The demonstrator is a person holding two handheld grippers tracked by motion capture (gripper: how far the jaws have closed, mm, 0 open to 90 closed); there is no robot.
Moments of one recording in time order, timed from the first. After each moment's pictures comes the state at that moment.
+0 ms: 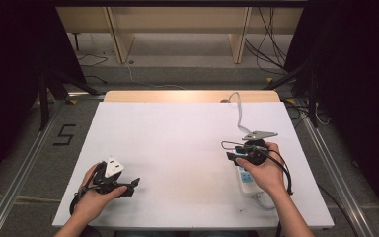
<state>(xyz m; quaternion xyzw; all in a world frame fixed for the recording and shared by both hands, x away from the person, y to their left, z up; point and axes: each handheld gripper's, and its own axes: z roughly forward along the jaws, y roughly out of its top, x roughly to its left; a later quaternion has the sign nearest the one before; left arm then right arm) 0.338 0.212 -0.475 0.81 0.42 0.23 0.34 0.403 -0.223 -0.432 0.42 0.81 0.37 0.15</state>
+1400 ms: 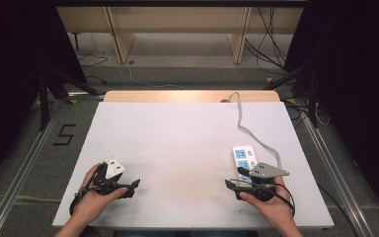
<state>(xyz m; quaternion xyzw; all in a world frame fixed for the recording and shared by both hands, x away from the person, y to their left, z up) 0.336 0.210 -0.475 0.81 0.41 0.24 0.34 0.327 -0.235 -0.470 0.36 0.80 0.46 0.17</state>
